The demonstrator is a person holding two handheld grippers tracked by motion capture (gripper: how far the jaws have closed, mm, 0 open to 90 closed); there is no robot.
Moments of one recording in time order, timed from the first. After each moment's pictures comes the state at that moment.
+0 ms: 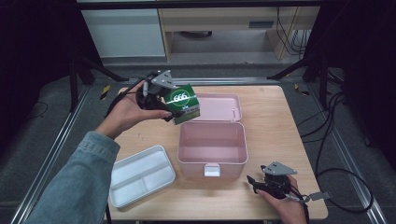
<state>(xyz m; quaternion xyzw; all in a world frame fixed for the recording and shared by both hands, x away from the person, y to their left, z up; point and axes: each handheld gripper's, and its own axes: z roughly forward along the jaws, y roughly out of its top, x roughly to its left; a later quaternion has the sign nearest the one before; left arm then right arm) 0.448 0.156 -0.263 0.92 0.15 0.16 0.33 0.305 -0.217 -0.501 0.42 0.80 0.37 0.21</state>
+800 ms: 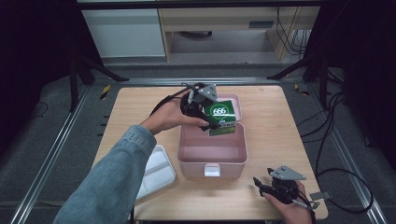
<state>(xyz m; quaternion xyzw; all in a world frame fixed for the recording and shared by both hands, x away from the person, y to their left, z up) 0.468 0.060 -0.310 0.93 0.04 0.08 0.34 0.290 -0.232 -0.497 0.43 0.79 0.37 0.22</state>
